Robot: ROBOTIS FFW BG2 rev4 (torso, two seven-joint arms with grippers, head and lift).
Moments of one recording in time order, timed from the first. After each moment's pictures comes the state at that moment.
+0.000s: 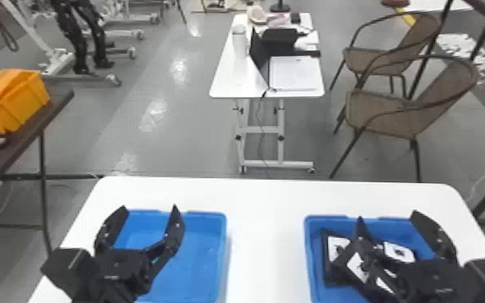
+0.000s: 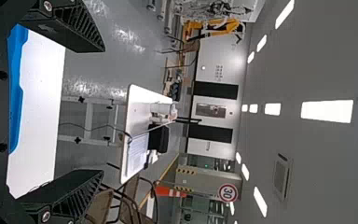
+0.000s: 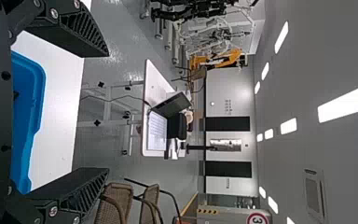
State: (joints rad) left arm 0.56 0.01 0.09 -2.00 0.15 -0.09 -0.11; right arm 0.51 -0.10 0.05 -1.93 -0.06 -0.07 0.11
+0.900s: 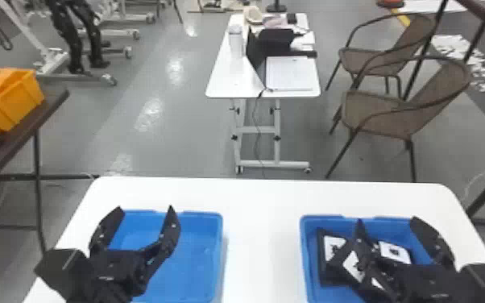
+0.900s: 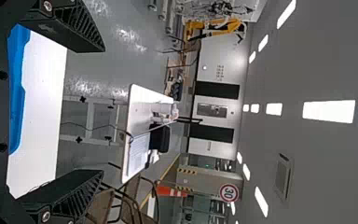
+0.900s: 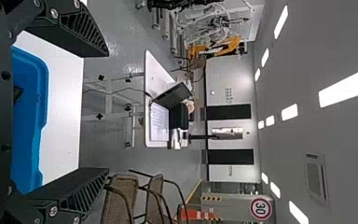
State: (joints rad) left arm 0.56 0.01 0.09 -2.01 0.15 -0.09 -0.11; right arm 0.52 -0.06 0.04 -1.93 -0.07 -0.07 0.09
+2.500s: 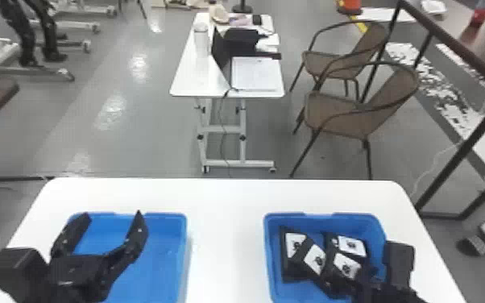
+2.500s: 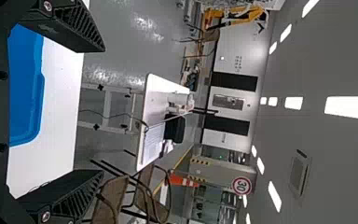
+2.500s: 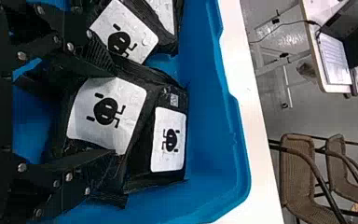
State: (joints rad) left arm 0.54 0.02 0.09 -2.00 0.19 0.02 -0.15; right arm 0.20 -0.09 -0.09 -1.53 -0.23 0.58 0.08
